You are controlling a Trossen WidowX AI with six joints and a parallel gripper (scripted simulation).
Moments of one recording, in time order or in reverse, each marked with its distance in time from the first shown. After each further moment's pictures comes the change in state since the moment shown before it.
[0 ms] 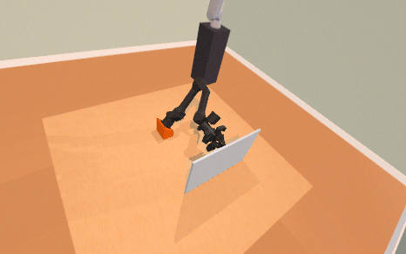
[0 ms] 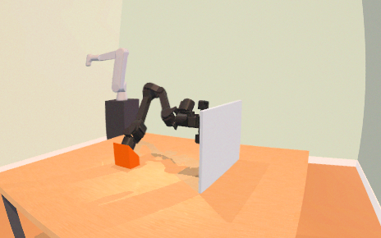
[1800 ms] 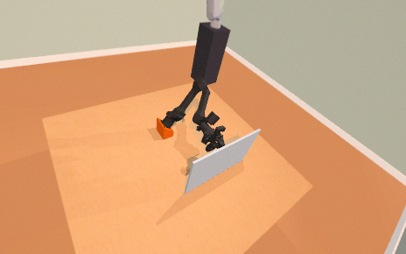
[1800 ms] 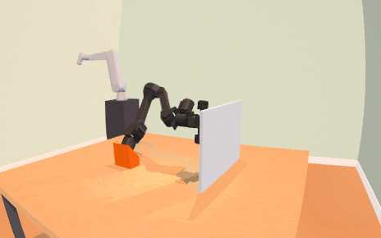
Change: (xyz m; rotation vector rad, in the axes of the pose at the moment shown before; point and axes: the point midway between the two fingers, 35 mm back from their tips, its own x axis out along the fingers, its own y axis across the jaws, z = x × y) arm 0.000 0.000 0.005 0.000 0.003 0.001
